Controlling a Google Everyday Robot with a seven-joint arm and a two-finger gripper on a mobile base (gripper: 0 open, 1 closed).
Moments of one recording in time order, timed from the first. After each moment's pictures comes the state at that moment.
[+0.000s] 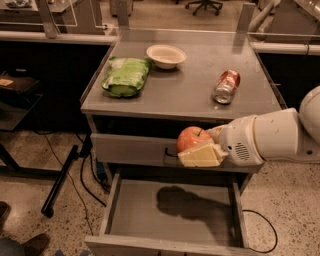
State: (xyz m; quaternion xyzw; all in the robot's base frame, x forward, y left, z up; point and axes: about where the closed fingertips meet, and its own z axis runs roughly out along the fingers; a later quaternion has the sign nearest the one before) arm 0.452 -0.087 0.843 -0.38 0.82 0.25 0.35
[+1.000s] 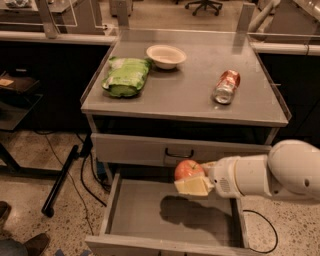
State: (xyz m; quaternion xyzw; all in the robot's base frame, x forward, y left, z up) arm 0.449 -0.087 0.723 -0.31 0.85 0.28 0.32
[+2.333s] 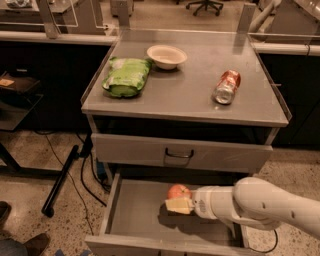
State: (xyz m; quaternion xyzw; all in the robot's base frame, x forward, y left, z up) arm 0.460 -0.070 0.577 -0.21 0.89 0.30 0.28
